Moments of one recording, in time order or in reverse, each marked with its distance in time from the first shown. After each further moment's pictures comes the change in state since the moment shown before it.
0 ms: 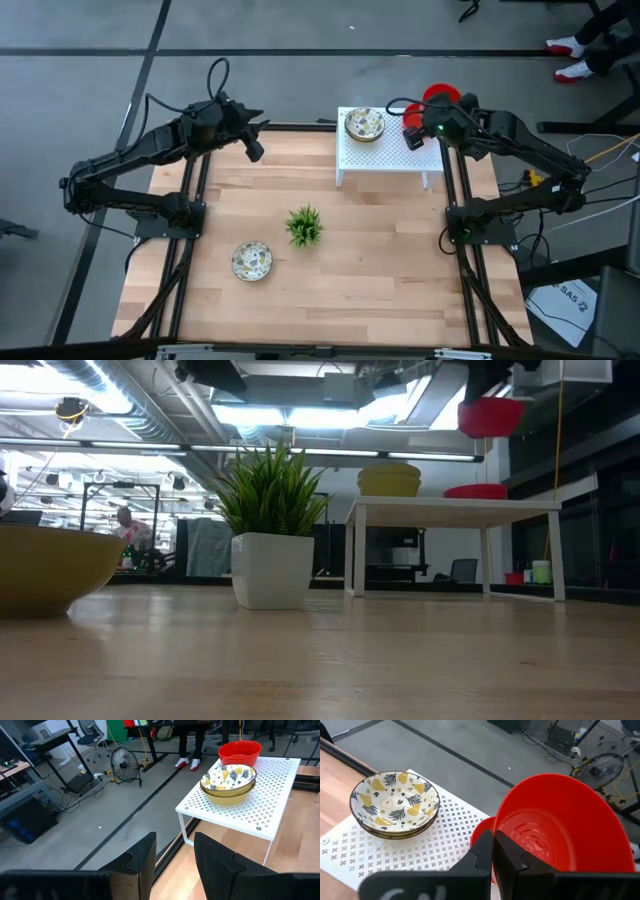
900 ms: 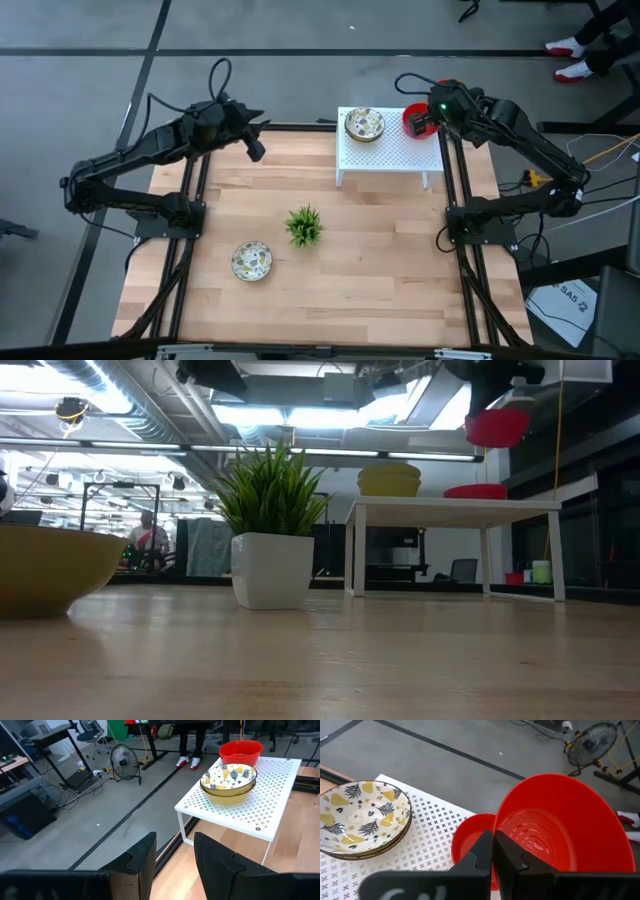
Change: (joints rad) left arm 0.002 0.008 0.000 0.000 -0.001 -0.026; right arm -0.200 0.009 0.000 0.032 -0.110 -0.005
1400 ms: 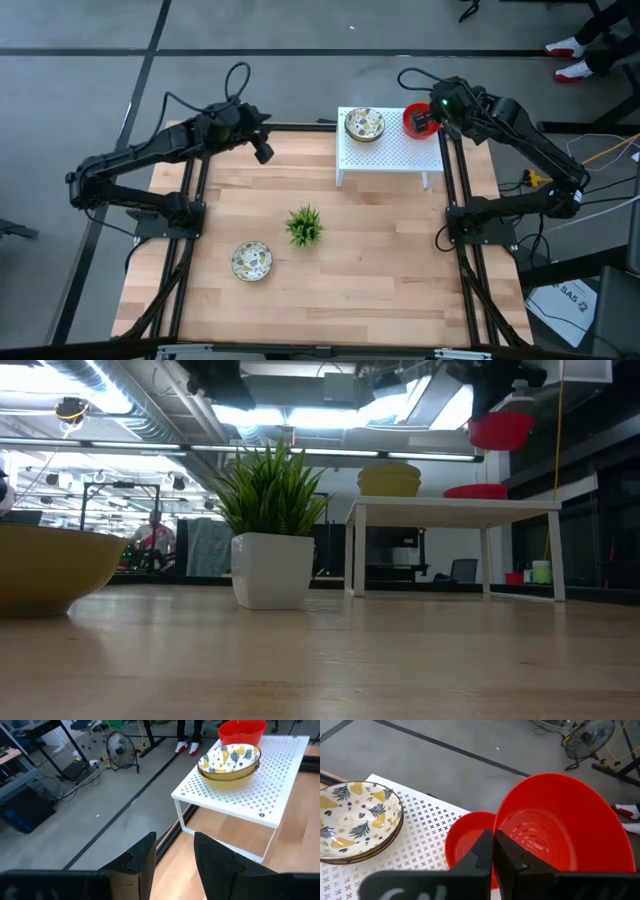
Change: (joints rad) left arm 0.000 0.076 0.000 -0.002 0.002 0.012; right arm -0.055 0.002 0.000 -0.002 -0.029 -0.003
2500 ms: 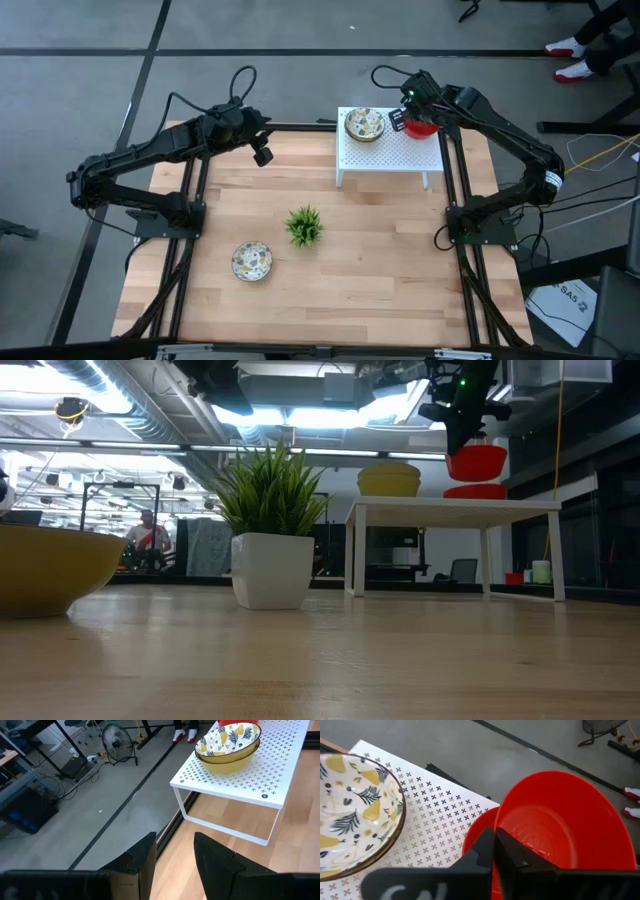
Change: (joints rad) left arm 0.000 0.011 0.000 -0.047 0.002 0.056; right arm -0.074 0.197 0.000 0.060 -0.108 -0.044
